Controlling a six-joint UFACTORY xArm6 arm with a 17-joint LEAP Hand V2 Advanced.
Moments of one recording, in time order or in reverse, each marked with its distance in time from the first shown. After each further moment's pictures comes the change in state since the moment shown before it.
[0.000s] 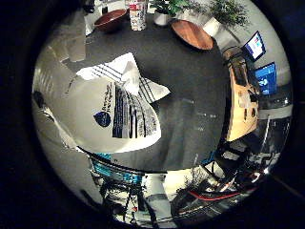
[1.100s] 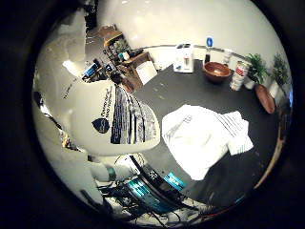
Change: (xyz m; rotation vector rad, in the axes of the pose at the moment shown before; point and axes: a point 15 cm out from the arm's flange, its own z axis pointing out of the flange) arm -0.266 0.082 -0.001 0.235 -0.735 -0.620
